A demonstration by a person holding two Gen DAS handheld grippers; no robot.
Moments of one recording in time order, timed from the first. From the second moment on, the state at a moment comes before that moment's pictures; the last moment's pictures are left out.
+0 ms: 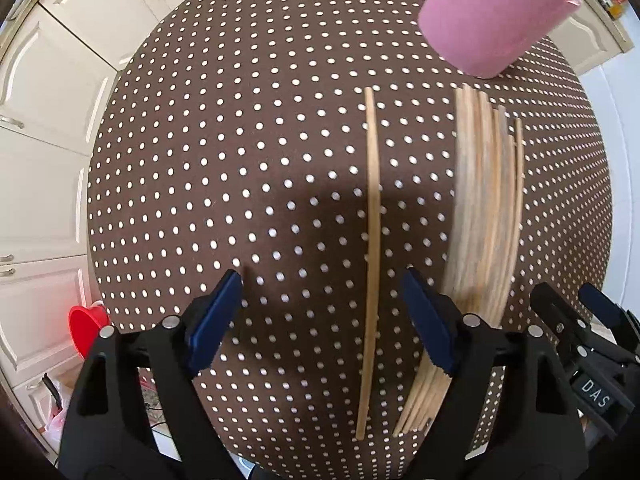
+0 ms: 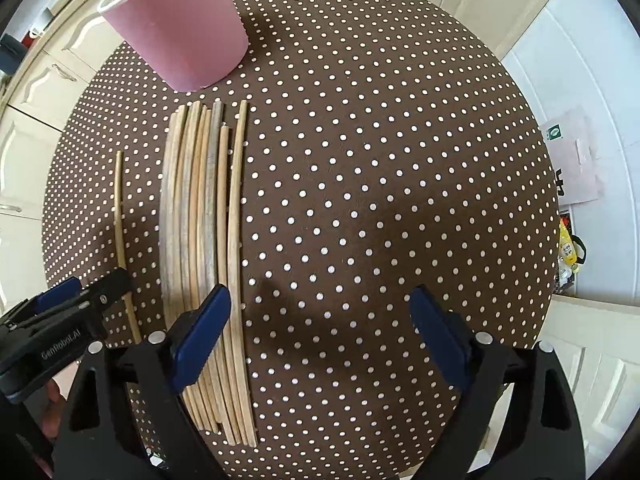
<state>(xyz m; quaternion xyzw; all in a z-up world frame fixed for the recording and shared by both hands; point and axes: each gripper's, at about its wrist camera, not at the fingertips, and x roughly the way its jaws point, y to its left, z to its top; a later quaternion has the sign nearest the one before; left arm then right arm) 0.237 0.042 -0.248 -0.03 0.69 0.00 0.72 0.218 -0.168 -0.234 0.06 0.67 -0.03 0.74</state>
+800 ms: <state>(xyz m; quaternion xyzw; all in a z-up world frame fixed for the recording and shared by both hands) 0.288 0.052 -0.232 0.00 0.66 0.00 0.75 0.275 -0.124 -0.272 0.04 0.69 -0.04 0.72</state>
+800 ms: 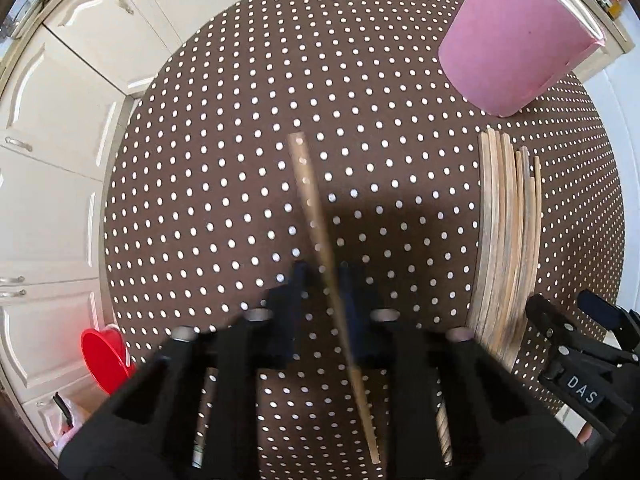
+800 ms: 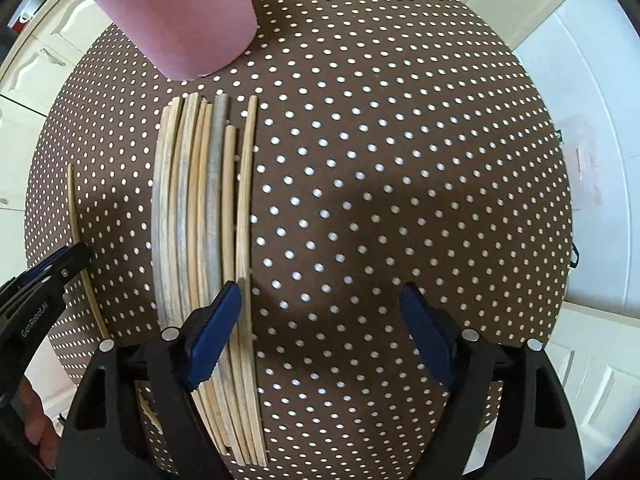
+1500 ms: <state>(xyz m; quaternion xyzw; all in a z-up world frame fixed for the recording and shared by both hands) 0.261 0.059 -0.211 0.01 0.63 -0.02 0.78 0.316 -0.144 -0.325 0.18 0.65 -0.06 0.73</state>
